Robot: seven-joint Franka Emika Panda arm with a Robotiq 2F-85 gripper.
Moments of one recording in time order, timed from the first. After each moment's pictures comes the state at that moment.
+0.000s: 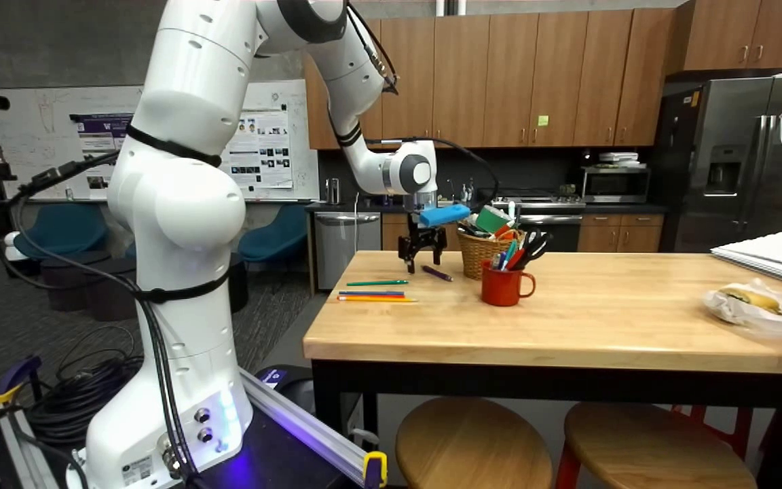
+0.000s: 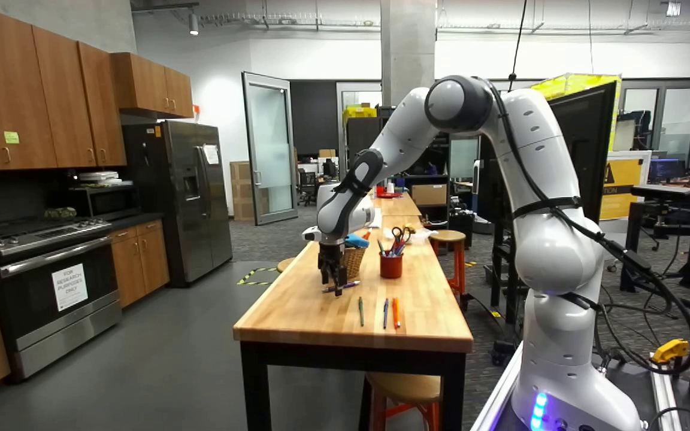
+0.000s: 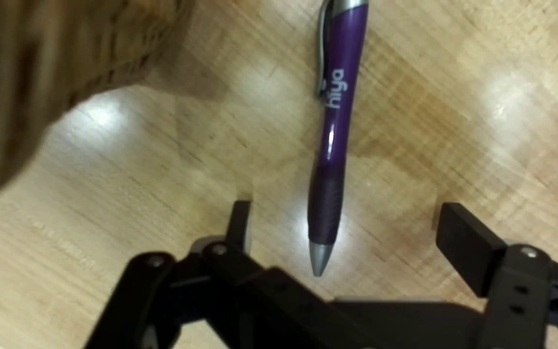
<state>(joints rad) -0.08 0.34 0.06 -2.11 -0.09 2.55 -1.21</state>
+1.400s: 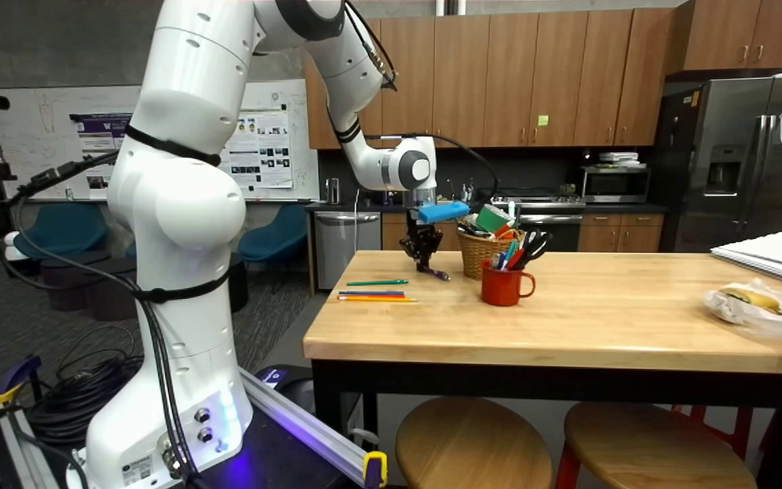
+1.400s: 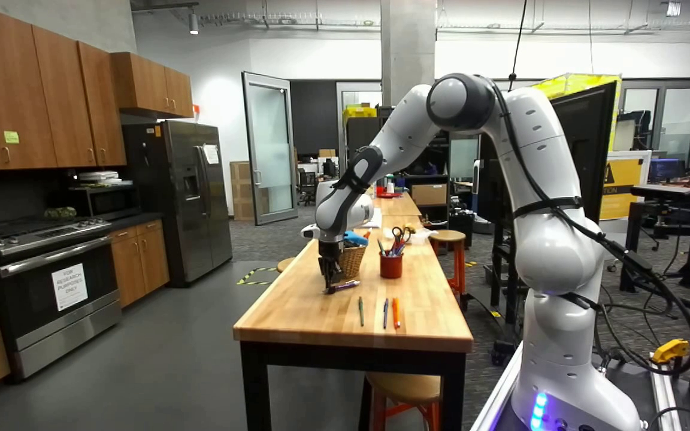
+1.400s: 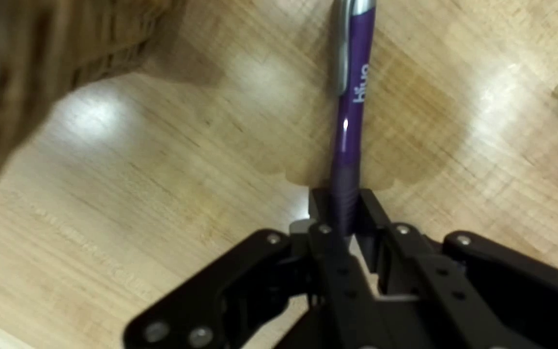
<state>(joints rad) -0.08 0.33 0.06 -2.10 -0.07 2.53 -1.20</state>
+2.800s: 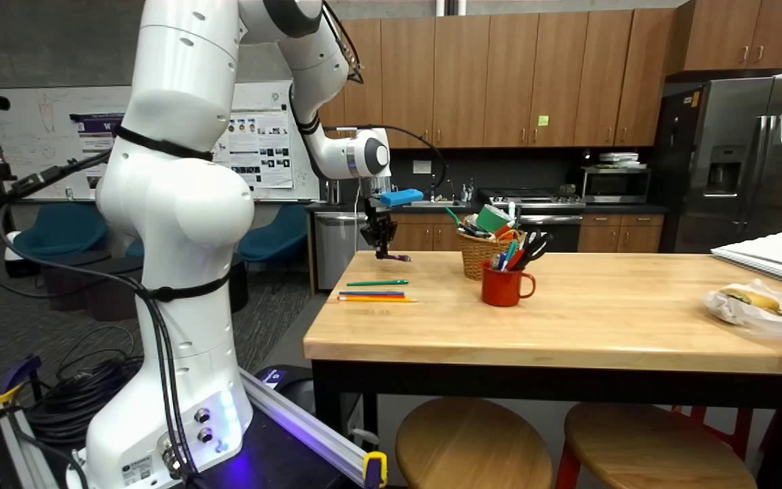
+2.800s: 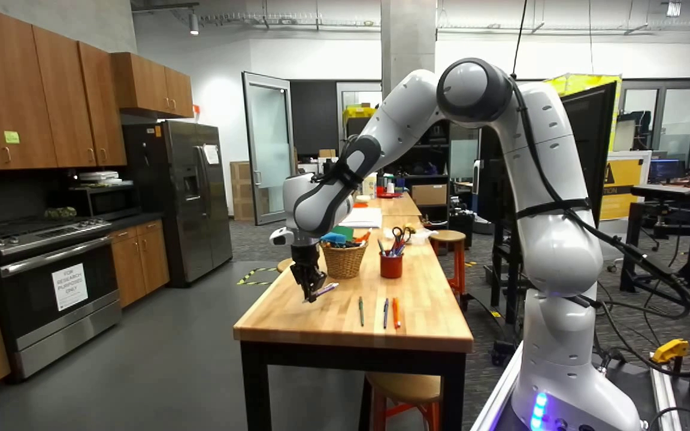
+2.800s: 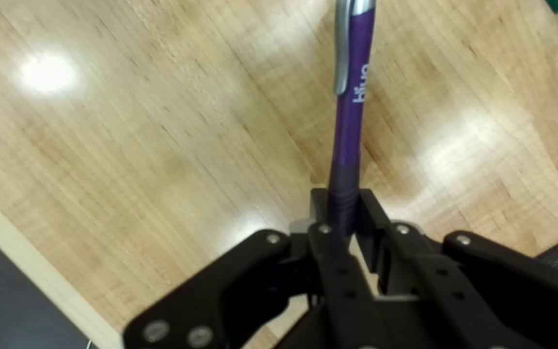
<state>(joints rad) 0.07 0.26 0.14 -2.11 -0.18 2.39 -1.18</state>
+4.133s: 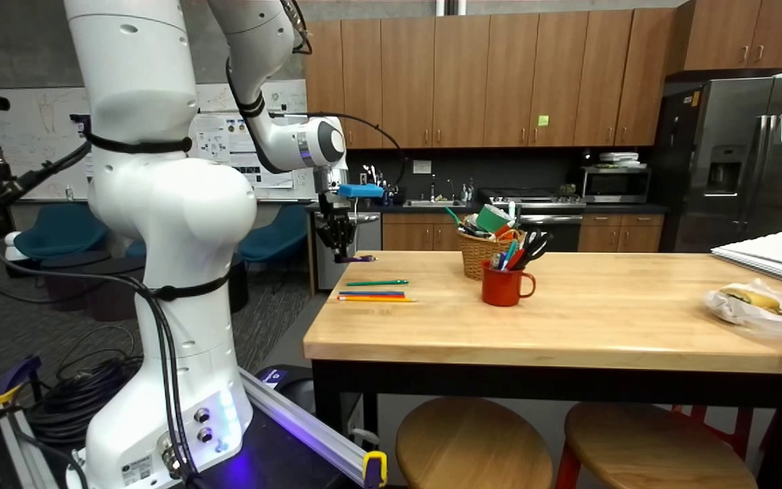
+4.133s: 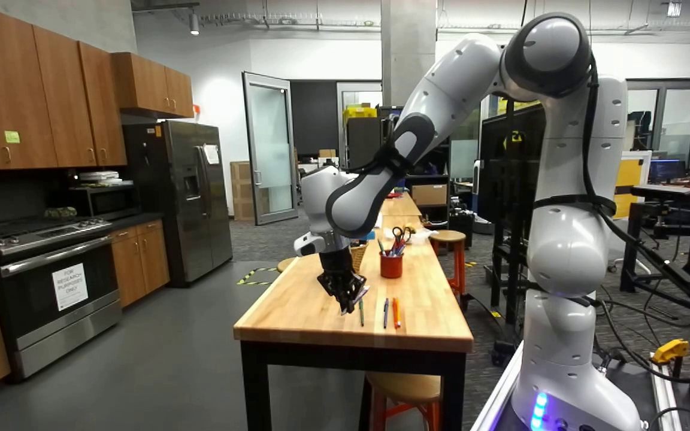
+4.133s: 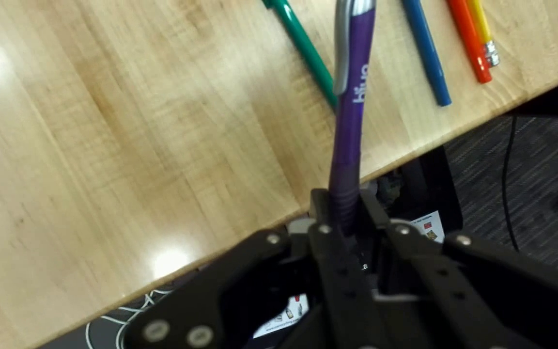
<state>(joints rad) 0.14 -0.07 0.19 -2.47 -0.19 2.29 -1.23</state>
